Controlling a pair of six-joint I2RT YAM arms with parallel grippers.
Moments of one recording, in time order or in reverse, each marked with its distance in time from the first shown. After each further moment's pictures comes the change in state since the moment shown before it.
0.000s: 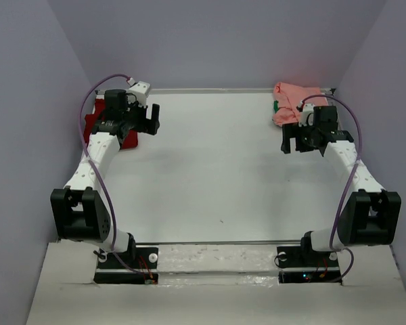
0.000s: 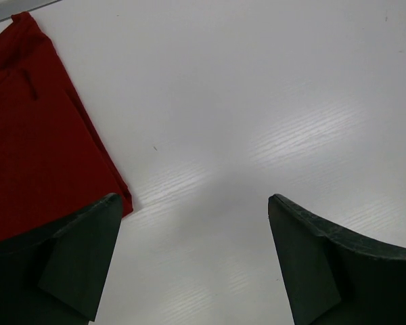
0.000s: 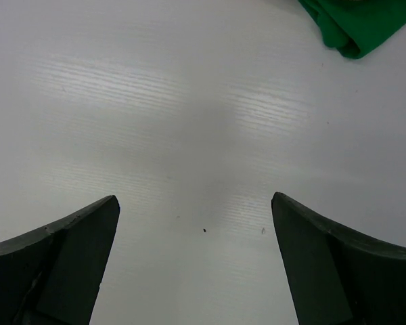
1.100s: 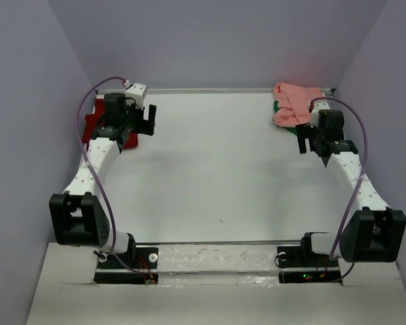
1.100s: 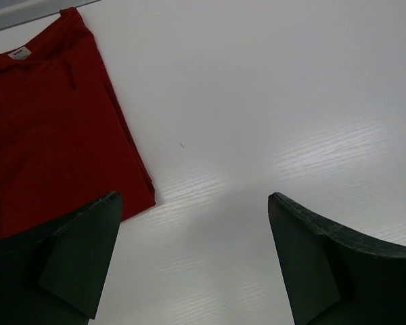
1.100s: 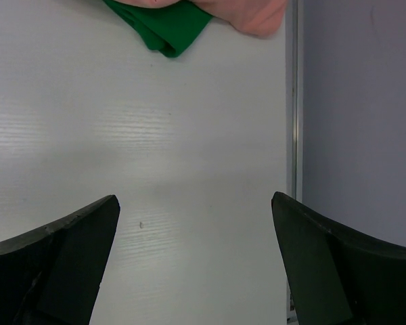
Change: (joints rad) left arm 0.000 -0.045 -0.074 0.077 -0.100 -0.016; right arm 0.000 -0.157 -0.106 0.128 0.462 -0.151
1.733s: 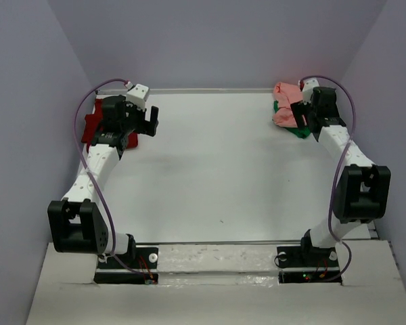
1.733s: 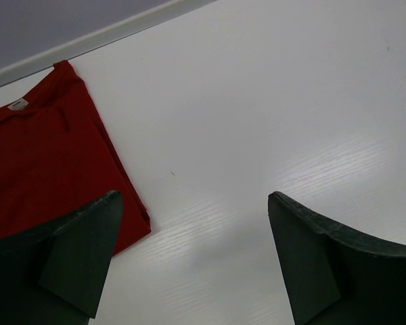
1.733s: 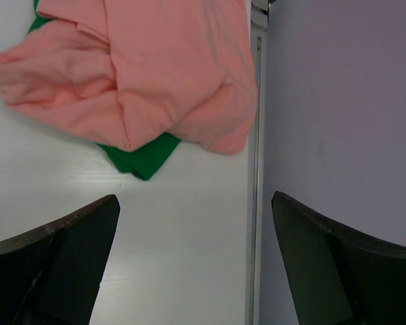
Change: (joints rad) left arm 0.000 -0.060 -0.081 0.136 0.090 0.047; right arm 0.000 0.345 0.238 0.230 0.037 -0.179
